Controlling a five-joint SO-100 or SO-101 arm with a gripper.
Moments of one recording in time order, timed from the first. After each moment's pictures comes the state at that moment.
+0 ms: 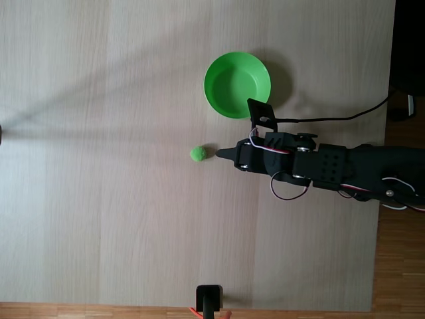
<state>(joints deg) 3.1 94.0 117.5 40.0 -1.1</state>
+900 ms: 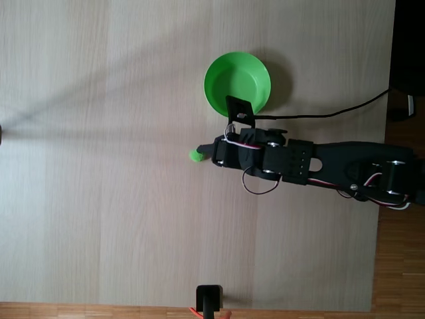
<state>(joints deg) 2.5 75.4 98.3 43.1 -1.8</state>
